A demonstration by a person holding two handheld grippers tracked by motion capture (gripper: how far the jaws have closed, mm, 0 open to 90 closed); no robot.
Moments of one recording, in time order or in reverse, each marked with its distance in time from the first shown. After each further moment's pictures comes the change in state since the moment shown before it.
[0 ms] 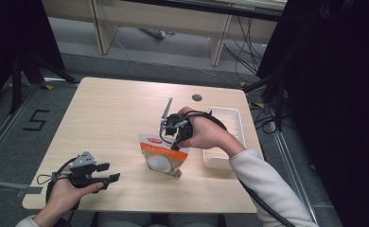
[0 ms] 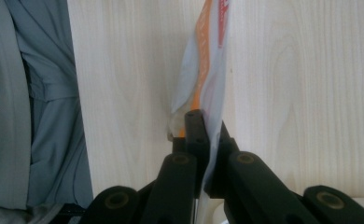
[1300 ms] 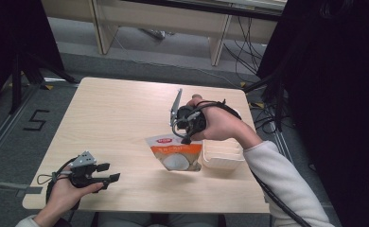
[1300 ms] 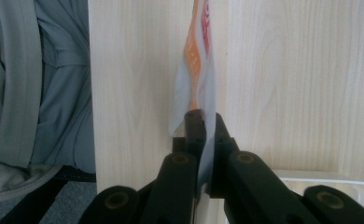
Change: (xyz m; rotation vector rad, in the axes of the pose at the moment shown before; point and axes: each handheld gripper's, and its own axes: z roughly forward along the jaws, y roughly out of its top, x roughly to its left) left arm 0.000 0.000 0.001 0.000 -0.006 -0.006; right arm 0.004 -0.015 -0.045 0.040 -0.010 -0.048
